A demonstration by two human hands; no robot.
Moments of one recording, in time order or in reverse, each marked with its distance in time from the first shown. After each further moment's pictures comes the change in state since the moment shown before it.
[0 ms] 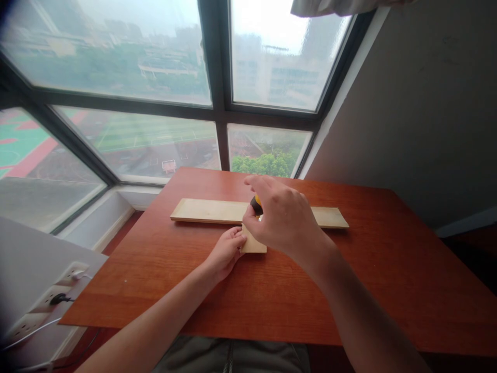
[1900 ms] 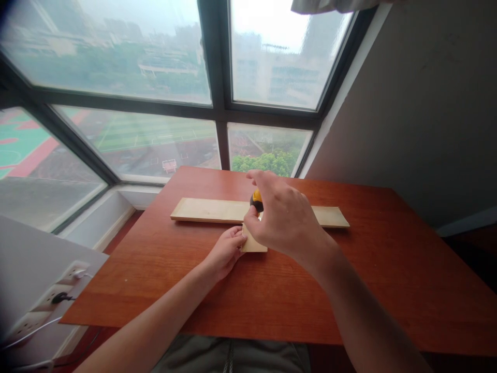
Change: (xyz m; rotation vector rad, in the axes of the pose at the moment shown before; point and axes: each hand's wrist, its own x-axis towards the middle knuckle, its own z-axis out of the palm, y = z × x) left_hand 0.000 0.001 -0.001 -0.037 -0.013 -0.013; right_hand -0.001 0.001 -0.002 0.073 -0.018 -0.008
